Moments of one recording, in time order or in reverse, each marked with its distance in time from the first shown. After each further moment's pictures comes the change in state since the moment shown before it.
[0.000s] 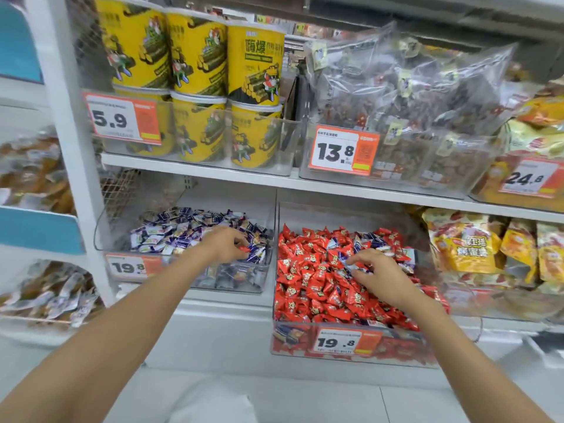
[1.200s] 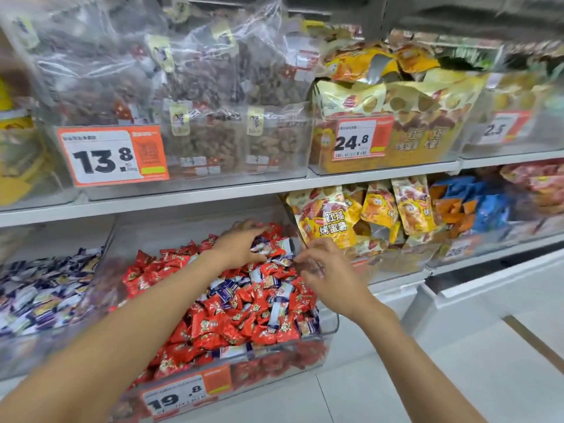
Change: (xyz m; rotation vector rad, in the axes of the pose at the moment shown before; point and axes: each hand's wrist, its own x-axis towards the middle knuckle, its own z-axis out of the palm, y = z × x) left_hand 0.103 0.285 0.098 0.255 -0.065 0.440; right_hand -0.056 0.121 -0.063 0.200 0.238 0.091
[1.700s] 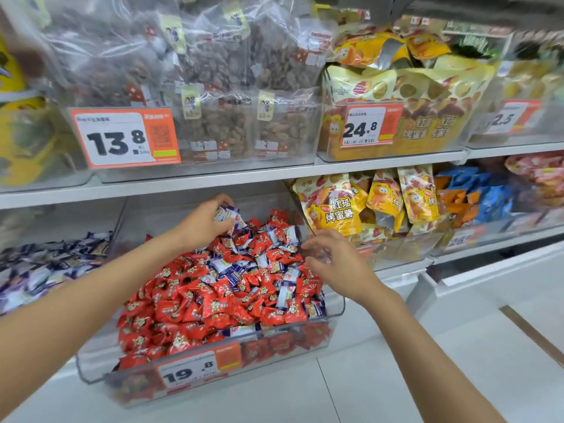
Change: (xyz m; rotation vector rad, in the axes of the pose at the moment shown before) left_hand -0.061 -0.034 -0.047 -0.539 0.217 -0.052; right_hand -0.003 -0.007 -0.005 -0.023 -0.032 0.029
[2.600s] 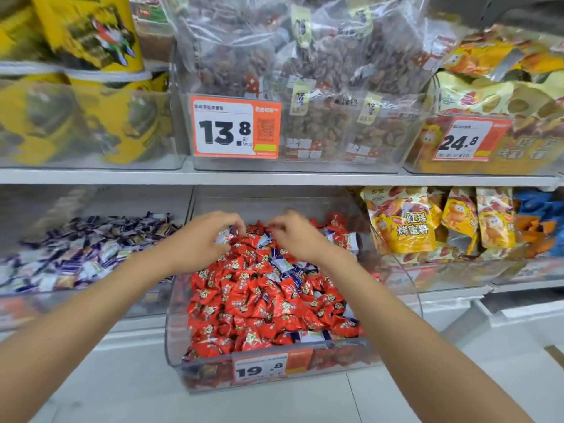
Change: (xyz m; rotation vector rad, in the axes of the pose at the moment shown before) left_hand -0.093 -0.051 -0.075 0.194 -0.074 0.109; right_hand 0.115 -0.098 0.114 -0.113 -0.296 -0.180
